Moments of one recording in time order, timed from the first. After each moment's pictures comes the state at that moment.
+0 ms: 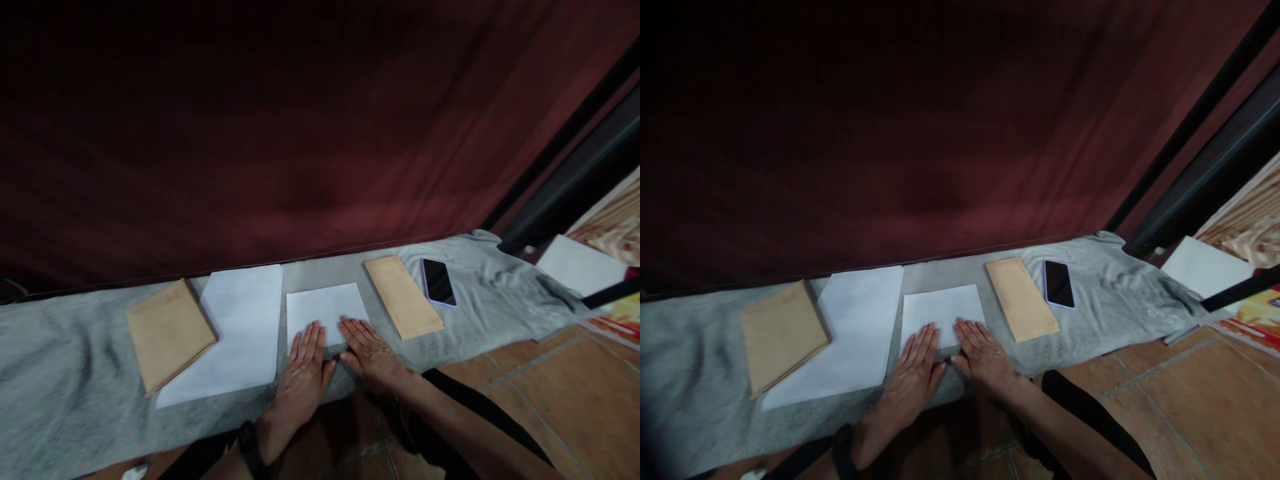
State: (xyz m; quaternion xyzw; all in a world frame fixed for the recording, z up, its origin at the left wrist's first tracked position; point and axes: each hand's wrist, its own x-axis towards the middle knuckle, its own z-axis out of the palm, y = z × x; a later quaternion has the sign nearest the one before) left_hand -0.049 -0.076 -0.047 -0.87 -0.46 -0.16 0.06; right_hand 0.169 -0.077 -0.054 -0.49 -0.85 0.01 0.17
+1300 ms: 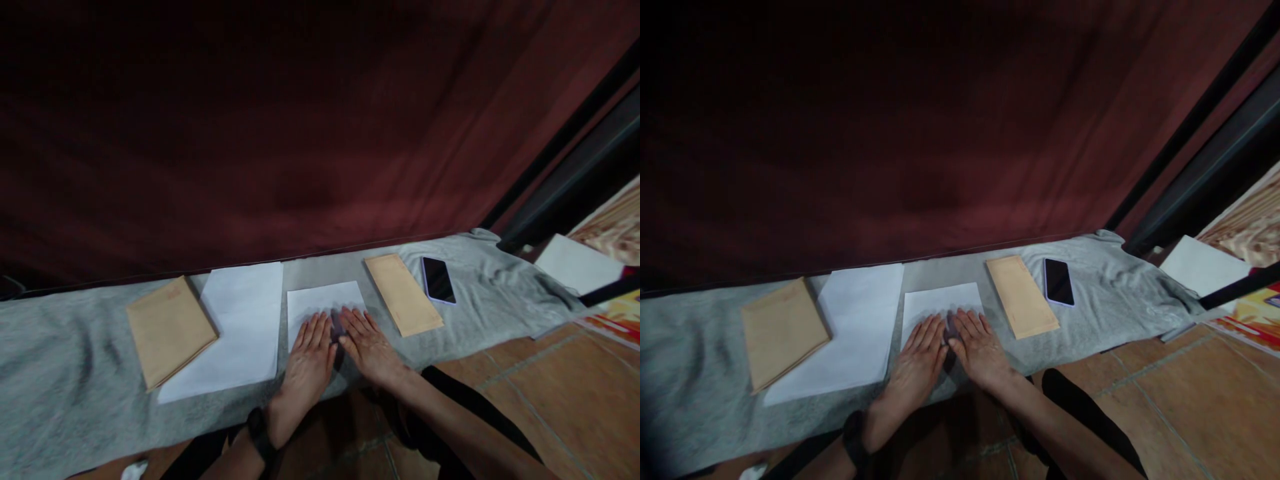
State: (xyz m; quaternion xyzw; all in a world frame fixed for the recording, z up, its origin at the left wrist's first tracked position) left_hand -0.037 -0.063 -0.029 -0.87 -0.47 -0.15 0.04; right_hand 0.155 -0.072 -0.027 -0.56 -0.81 0.05 0.16
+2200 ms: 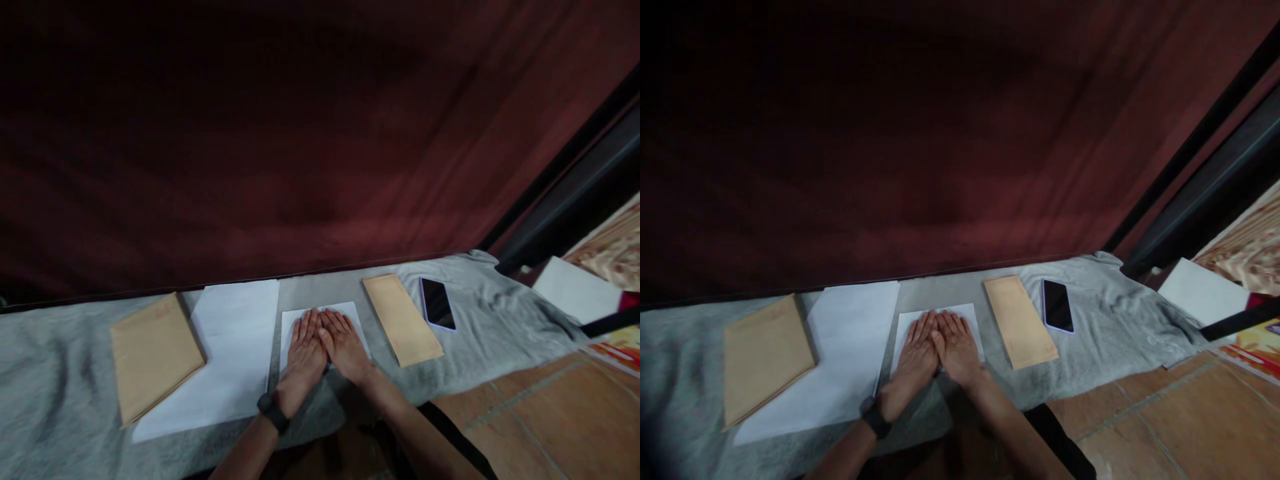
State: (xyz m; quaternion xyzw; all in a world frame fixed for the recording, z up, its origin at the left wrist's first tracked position) left_hand -0.021 0.009 -0.063 -0.85 -0.50 -0.14 0.08; right_hand 0.123 0.001 -0.041 -0.58 -0.79 0.06 0.21
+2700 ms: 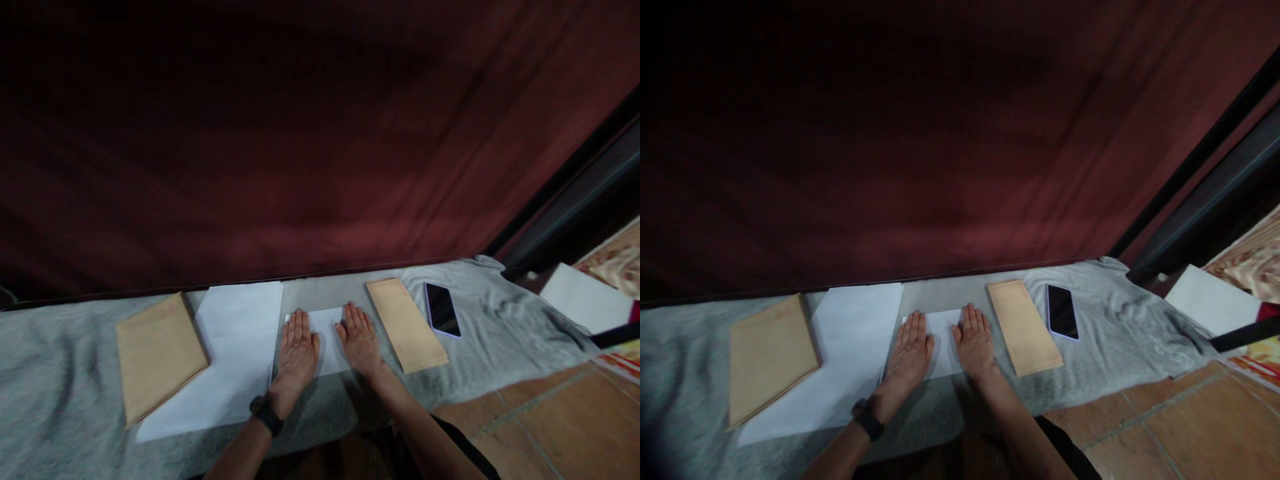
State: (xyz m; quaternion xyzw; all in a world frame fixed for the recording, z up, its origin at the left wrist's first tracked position) left_hand -0.035 0.019 -0.066 -0.78 -0.61 -0.15 0.05; right_hand 0.140 0.014 -0.060 -0.67 -0.71 -0.04 0.19
